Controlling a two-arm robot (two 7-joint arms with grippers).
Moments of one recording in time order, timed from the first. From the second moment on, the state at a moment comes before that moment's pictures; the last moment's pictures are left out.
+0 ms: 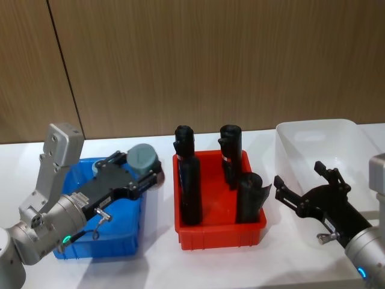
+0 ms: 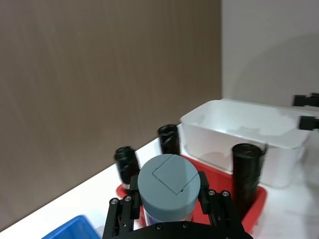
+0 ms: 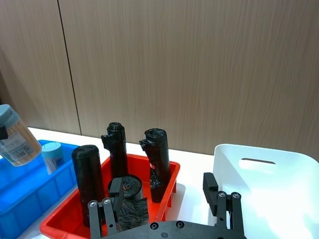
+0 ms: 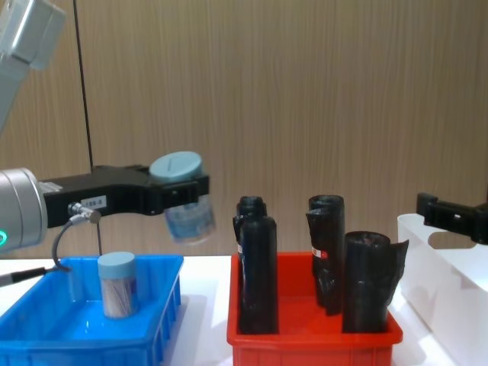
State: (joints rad) left arm -0.34 0.43 0.29 -1.46 -0.41 0.04 -0.51; right arm -0.01 0.34 -0.23 -1.77 0.29 0.03 0.07
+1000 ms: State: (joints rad) left arm -0.38 0.41 0.32 -1.38 -0.50 0.04 -0.89; right arm -0.01 0.34 -0.23 -1.77 0.29 0.03 0.07
